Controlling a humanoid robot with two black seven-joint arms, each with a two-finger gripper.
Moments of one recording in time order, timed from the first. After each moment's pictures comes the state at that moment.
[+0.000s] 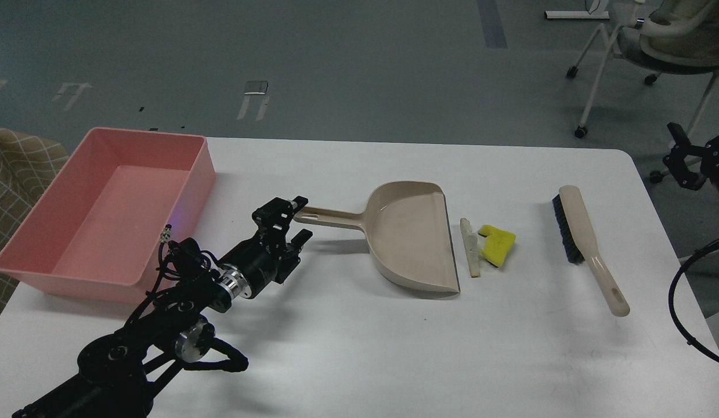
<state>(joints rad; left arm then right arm) -0.25 0.27 -0.83 -1.18 0.73 -0.05 -0.22 0.34 -0.34 1.71 1.09 -0.67 0.36 -0.08</state>
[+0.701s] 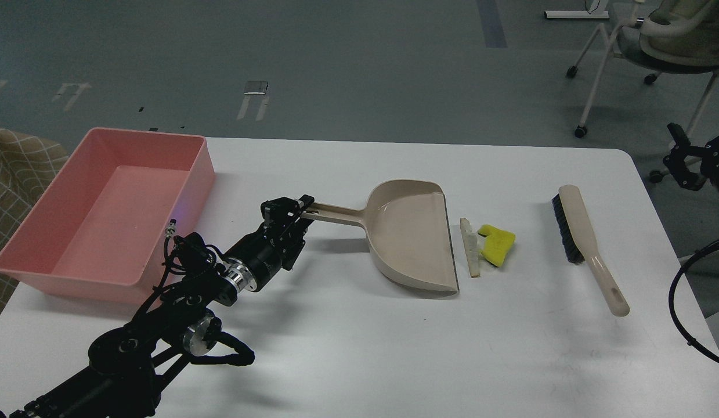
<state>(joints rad) -0.28 0.26 -0.82 -1.16 0.73 -0.05 -0.26 0.33 -0.35 1.71 1.09 -0.67 0.36 -0.08</state>
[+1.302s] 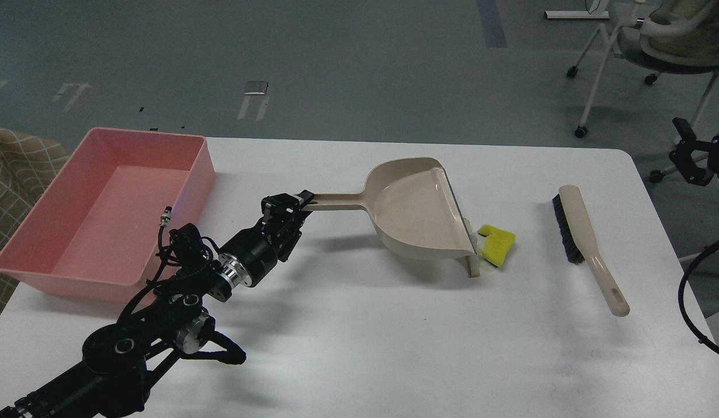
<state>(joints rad) -0.29 0.31 -0.82 -1.18 0.86 -0.05 -0.32 0.33 -0.42 1.70 1.13 -0.69 0.36 -0.08</state>
